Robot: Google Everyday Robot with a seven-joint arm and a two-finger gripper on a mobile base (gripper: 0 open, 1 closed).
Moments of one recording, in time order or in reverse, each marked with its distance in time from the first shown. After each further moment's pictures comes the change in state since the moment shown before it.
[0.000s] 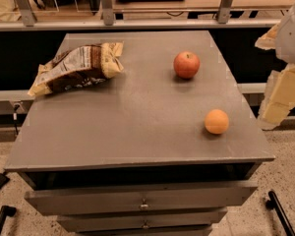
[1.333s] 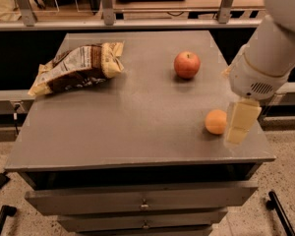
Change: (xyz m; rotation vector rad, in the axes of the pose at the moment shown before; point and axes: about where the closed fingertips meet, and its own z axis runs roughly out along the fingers) arm -0.014 0.007 0.099 -0.096 0.038 -0.073
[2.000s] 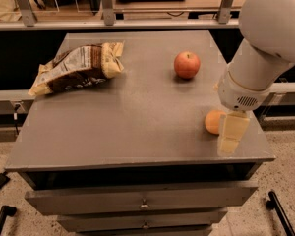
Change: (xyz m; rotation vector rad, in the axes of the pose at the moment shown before) arm -0.002 0.006 0.042 -0.059 0.036 -0.029
